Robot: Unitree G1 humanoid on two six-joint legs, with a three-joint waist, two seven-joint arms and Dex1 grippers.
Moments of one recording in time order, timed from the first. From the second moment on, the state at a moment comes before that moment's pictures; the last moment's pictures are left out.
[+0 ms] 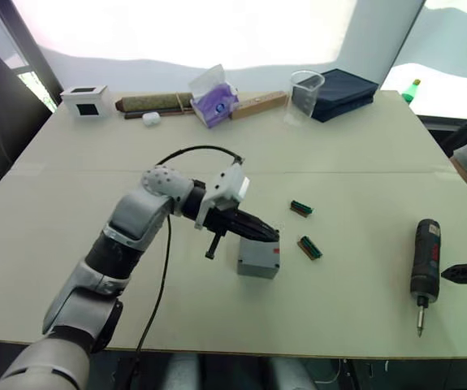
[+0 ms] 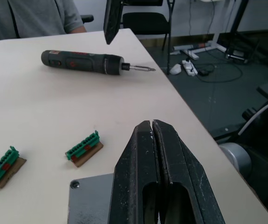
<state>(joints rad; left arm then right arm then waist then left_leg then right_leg) -0.80 0.45 -0.33 -0.02 -0.42 0.44 -1.43 0.04 -1.44 -0.57 0.18 1.34 1.61 0.29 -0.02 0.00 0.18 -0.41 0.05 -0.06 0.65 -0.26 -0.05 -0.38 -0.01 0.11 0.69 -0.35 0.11</state>
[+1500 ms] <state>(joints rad) -0.77 0.50 -0.28 0.02 -0.43 0.52 -1.30 -0.56 -0.93 -0.42 -0.32 0.89 1.15 0.44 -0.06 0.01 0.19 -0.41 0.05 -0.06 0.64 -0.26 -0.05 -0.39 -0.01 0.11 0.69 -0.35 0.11</state>
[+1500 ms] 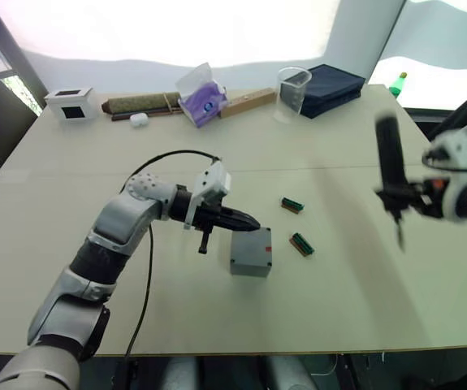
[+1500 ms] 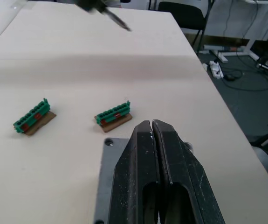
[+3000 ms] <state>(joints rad) -0.72 0.43 -0.37 0.14 -0.25 0.36 -1.30 -0.15 -0.38 0.01 -0.76 0.46 0.62 0.15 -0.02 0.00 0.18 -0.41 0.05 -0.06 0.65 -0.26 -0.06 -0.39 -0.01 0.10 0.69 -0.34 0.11</state>
